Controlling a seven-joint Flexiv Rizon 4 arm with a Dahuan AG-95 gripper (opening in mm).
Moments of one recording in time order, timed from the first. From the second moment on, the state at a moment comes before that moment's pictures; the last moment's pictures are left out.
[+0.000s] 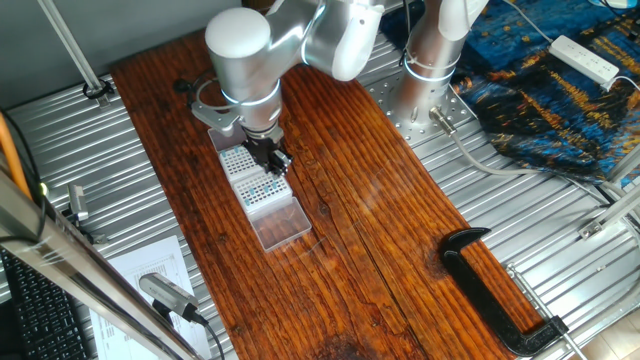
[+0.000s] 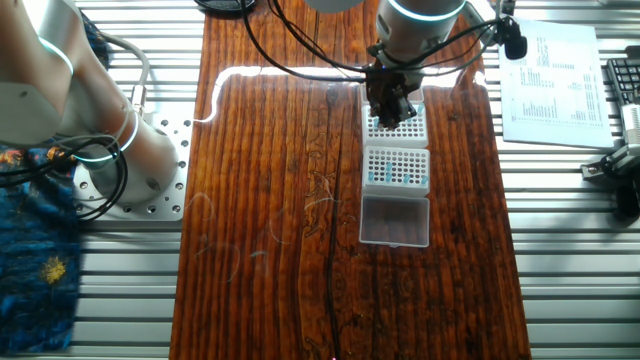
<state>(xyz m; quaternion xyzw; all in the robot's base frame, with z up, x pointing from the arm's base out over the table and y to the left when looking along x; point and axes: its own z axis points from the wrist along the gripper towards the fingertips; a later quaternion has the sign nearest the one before) 0.466 0.061 0.084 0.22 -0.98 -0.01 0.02</state>
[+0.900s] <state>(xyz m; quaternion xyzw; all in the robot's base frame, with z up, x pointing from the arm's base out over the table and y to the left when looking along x) 0.465 0.061 0.077 0.22 -0.98 -0.01 0.02</state>
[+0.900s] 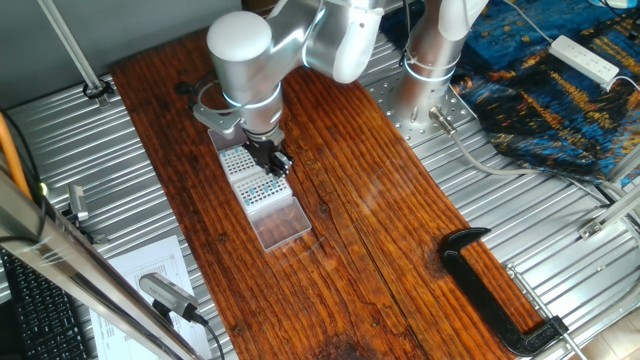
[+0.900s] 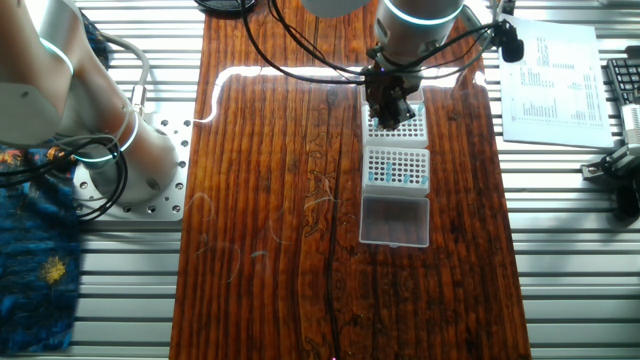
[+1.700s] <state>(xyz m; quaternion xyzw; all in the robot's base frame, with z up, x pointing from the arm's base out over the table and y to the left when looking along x) 0.466 0.060 0.103 0.22 -0.98 -0.01 0.03</state>
